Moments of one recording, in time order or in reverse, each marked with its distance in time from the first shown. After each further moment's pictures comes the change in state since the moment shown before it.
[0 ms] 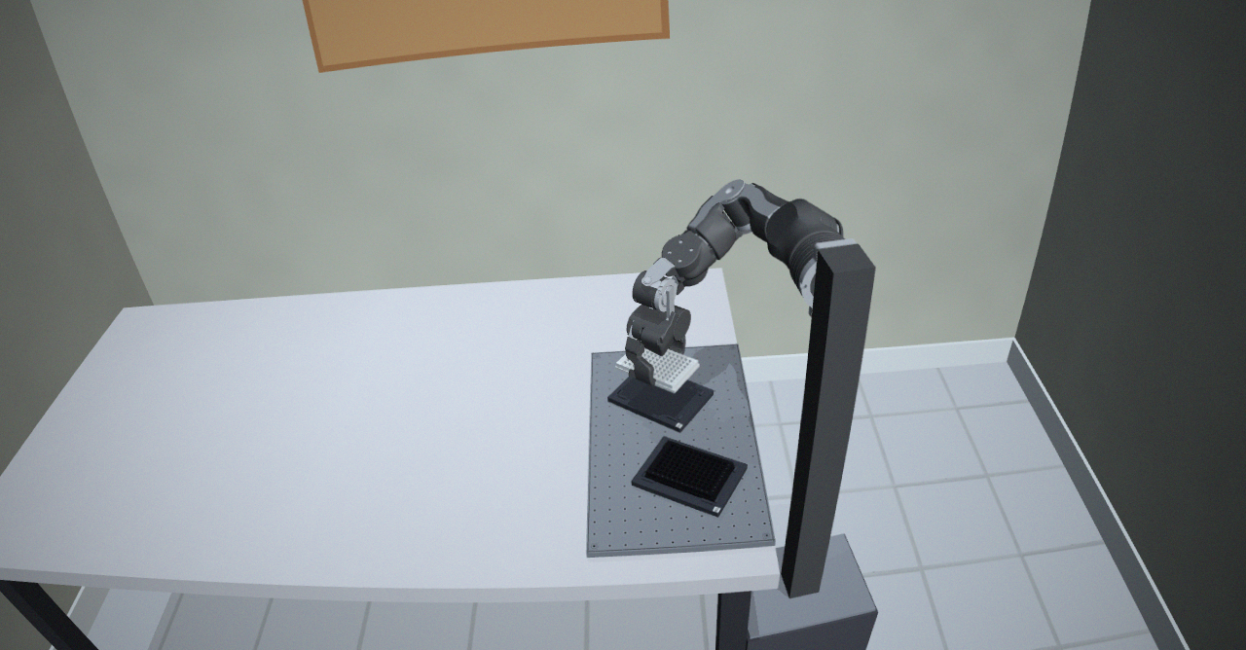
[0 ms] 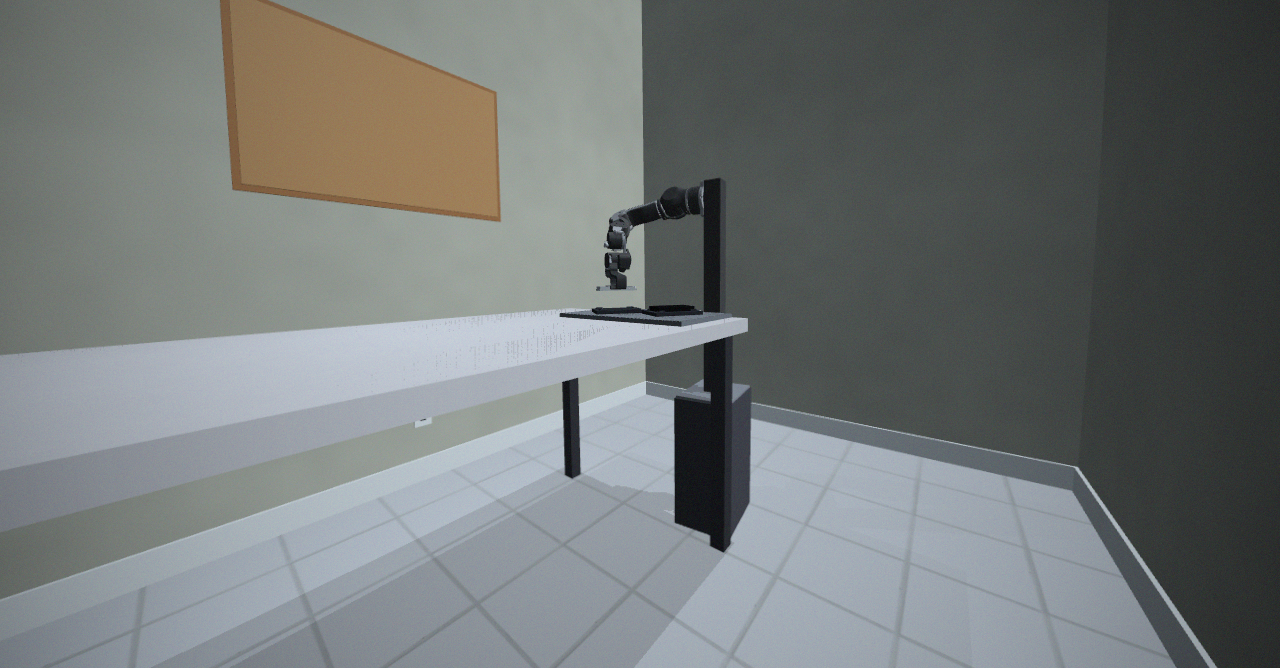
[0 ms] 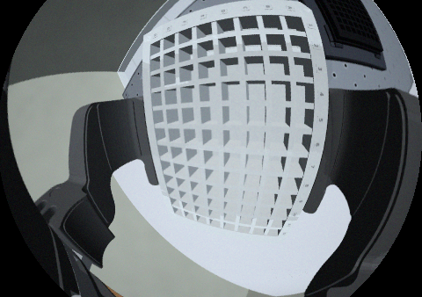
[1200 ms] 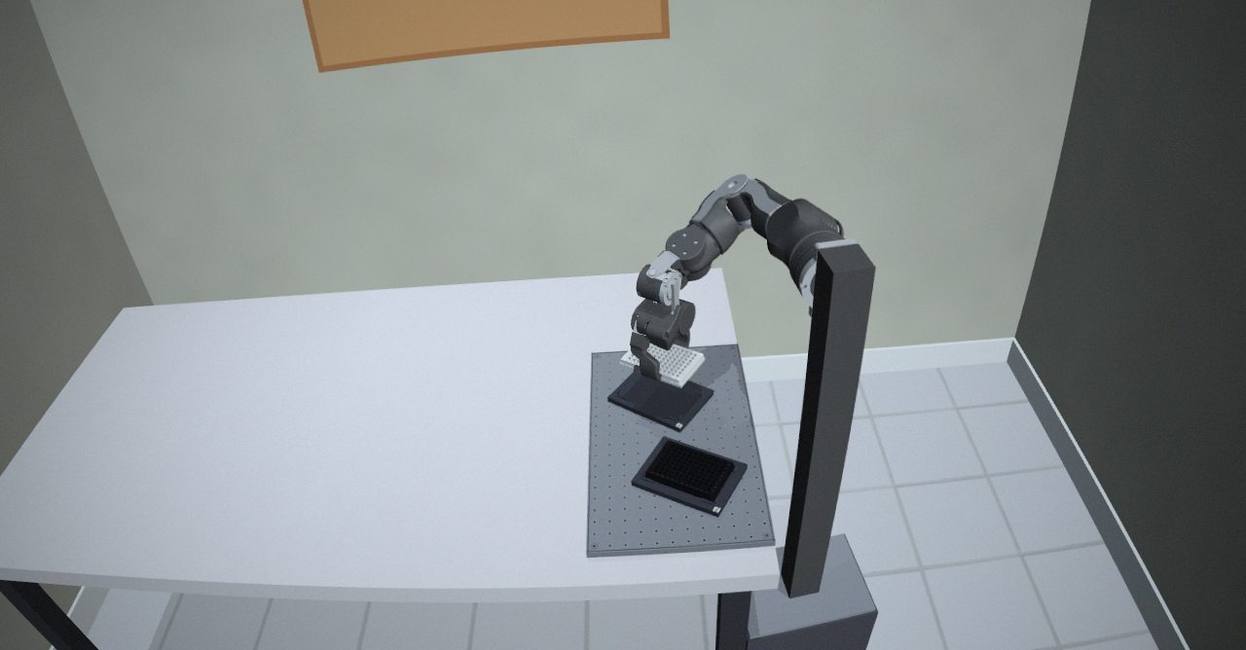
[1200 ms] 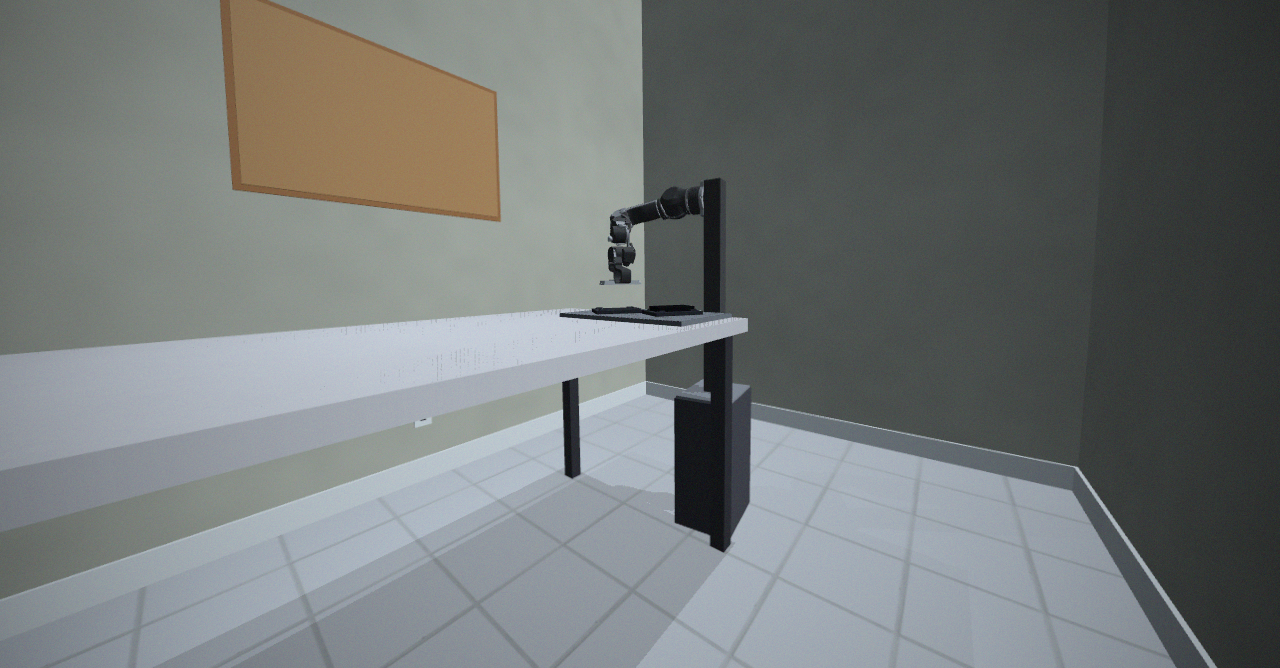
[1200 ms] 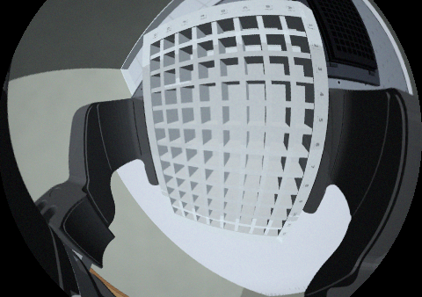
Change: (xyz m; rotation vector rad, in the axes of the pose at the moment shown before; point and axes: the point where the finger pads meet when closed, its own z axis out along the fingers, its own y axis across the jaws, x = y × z) arm 0.013 0.003 -0.020 0.010 0.006 -0.033
